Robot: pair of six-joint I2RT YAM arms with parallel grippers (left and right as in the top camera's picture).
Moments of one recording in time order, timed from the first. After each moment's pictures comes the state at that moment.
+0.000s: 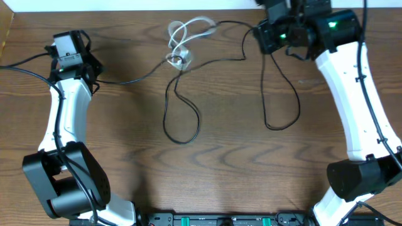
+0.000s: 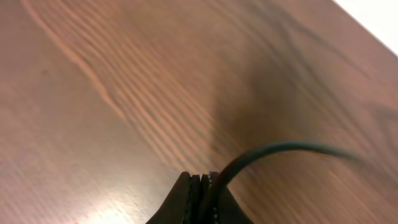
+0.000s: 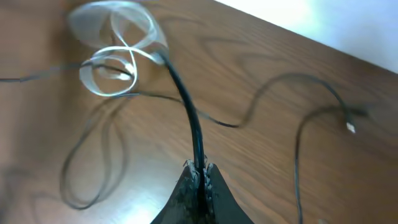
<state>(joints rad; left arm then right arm) 0.26 1.74 1.33 -0.50 -0.24 -0.48 0.26 1.86 2.07 -1.07 -0.26 -0.11</state>
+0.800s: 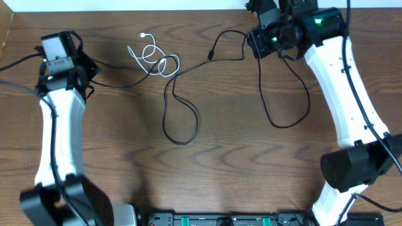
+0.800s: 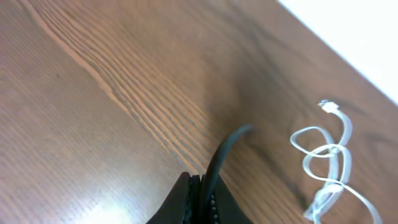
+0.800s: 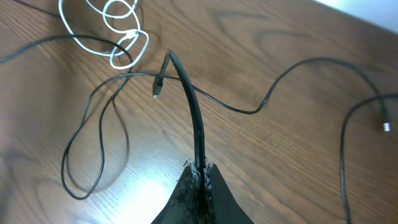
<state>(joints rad) 0.27 1.56 1.33 -0.61 -0.16 -0.46 0.29 1.95 2.07 -1.09 -0.29 -0.13</state>
